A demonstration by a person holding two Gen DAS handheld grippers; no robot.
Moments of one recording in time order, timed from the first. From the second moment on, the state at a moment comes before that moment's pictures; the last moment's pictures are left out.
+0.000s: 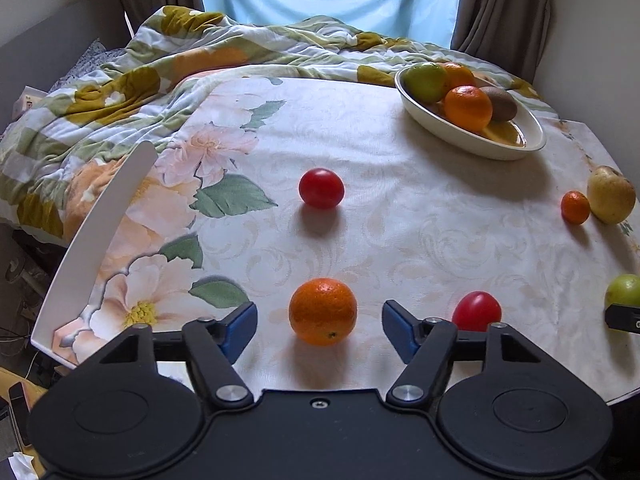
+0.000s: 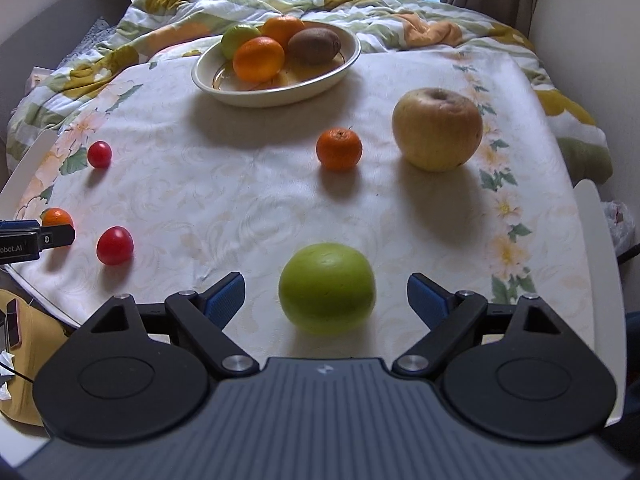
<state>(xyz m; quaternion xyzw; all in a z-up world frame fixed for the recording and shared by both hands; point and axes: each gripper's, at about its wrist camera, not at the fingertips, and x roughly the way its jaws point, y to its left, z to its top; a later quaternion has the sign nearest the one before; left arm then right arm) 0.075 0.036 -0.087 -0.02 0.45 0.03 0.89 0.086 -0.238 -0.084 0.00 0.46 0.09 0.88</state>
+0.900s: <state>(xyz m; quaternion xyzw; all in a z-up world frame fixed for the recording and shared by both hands) 0.062 0.036 -0.080 -0.03 0.46 0.02 0.89 0.097 -0.230 -0.089 -0.02 0.48 0.07 0.87</state>
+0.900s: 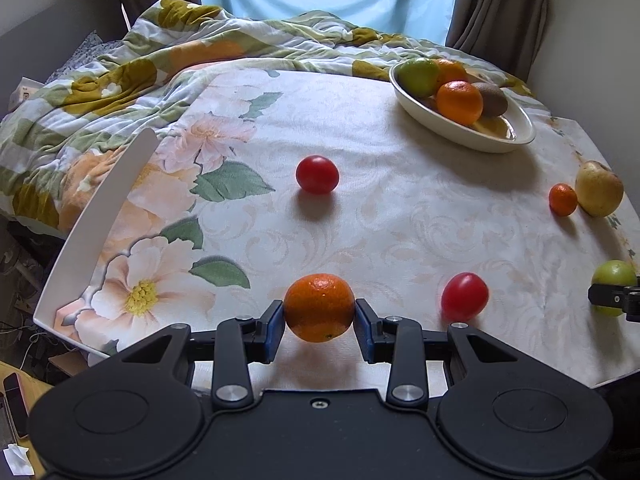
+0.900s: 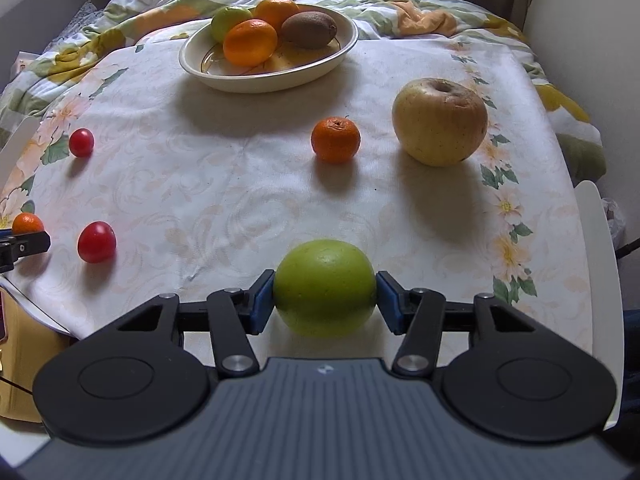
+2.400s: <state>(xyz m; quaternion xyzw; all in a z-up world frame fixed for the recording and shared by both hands) 0.146 -0.060 0.049 -0.01 0.37 -0.01 0.93 0.162 -0.272 0.053 -0.02 0.36 0.16 0.92</state>
